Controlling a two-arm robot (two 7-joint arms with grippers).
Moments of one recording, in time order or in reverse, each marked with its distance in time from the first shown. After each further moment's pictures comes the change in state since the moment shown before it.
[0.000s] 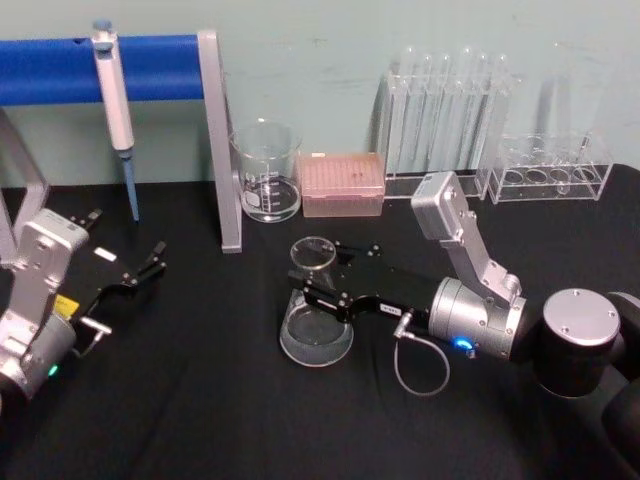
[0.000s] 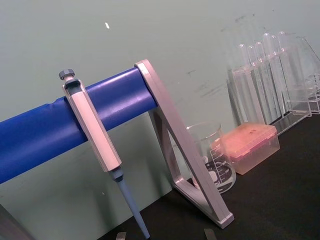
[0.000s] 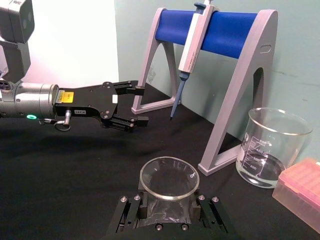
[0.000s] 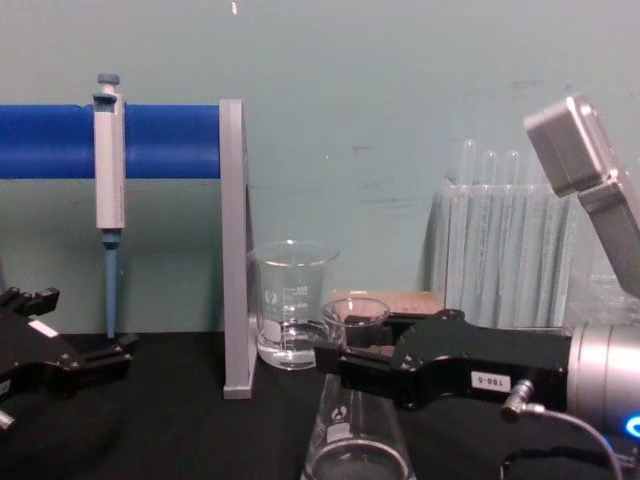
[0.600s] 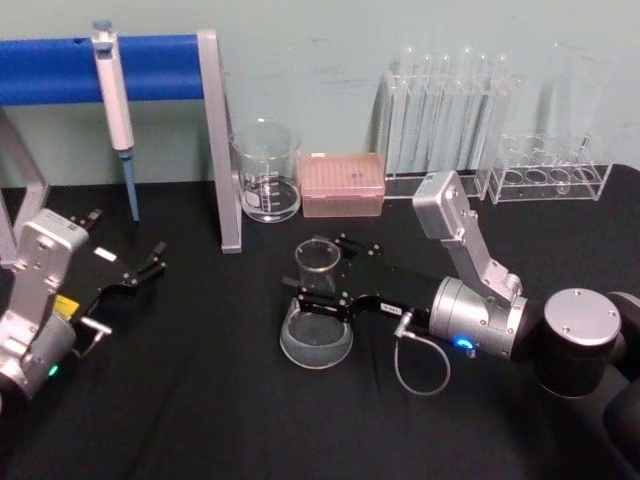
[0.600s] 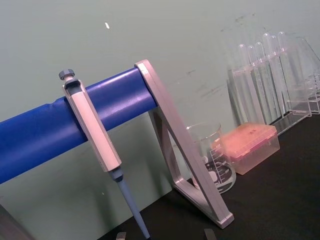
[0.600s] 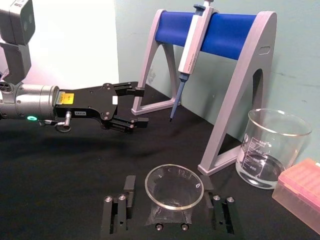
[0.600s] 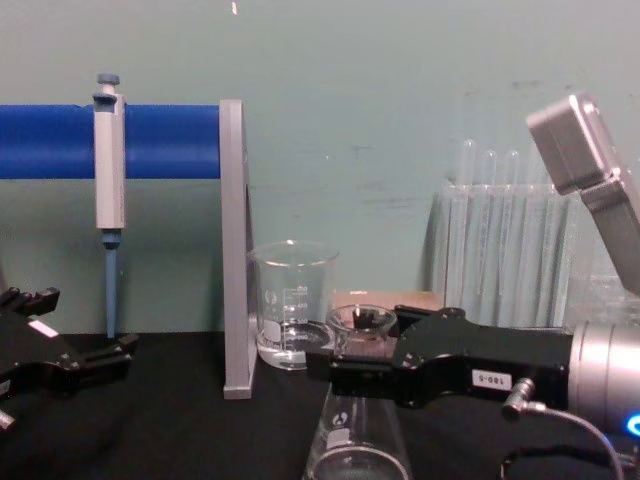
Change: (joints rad) left arm 0.000 0.000 0.000 0.000 0.000 0.000 0.000; right arm -0.001 0.000 0.002 -0.001 0.004 -0.001 0.002
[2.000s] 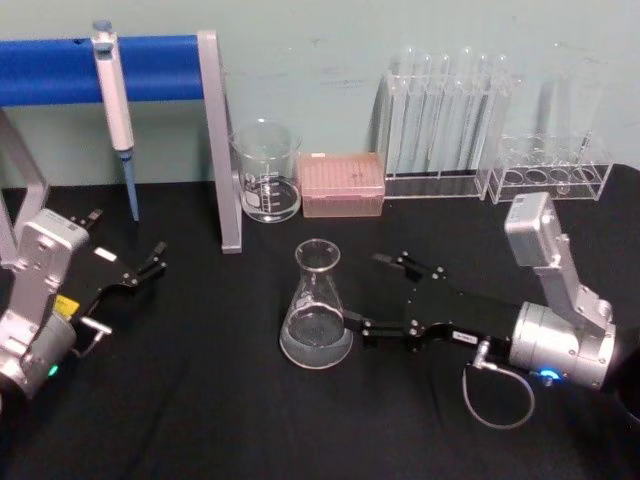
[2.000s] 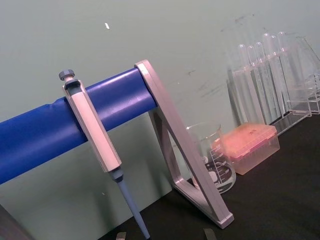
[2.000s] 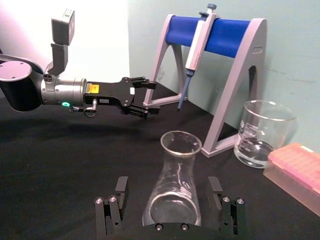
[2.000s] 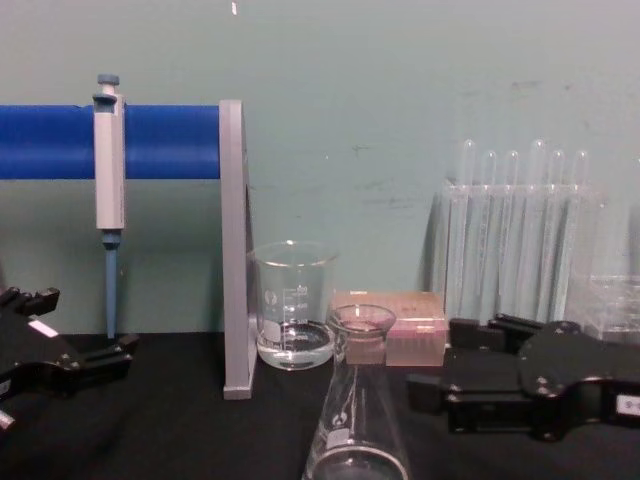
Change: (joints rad) left arm 0.000 0.000 0.000 0.000 0.000 0.000 0.000; right arm -0.135 0.191 0.065 -0.179 0.100 -0.012 0.068
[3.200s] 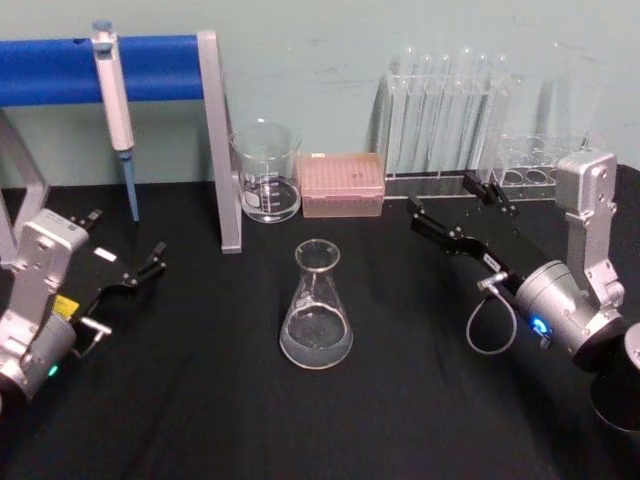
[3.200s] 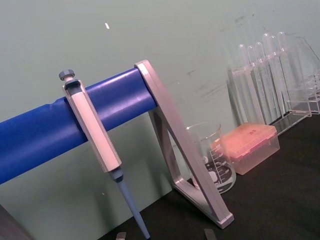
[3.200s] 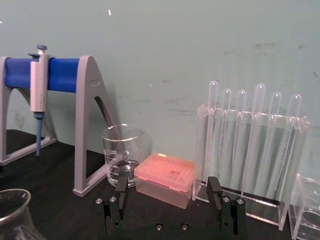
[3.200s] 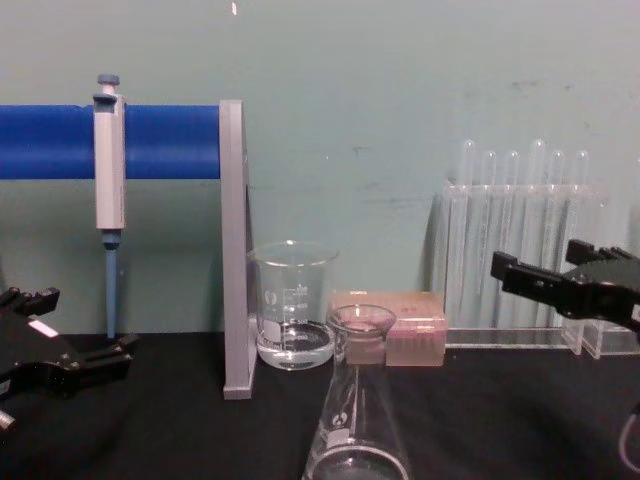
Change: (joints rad) left arm 0.000 0.000 0.000 0.000 0.000 0.000 0.000; right arm -0.056 -0.198 0.185 0.059 -0.082 -0.057 -0.448
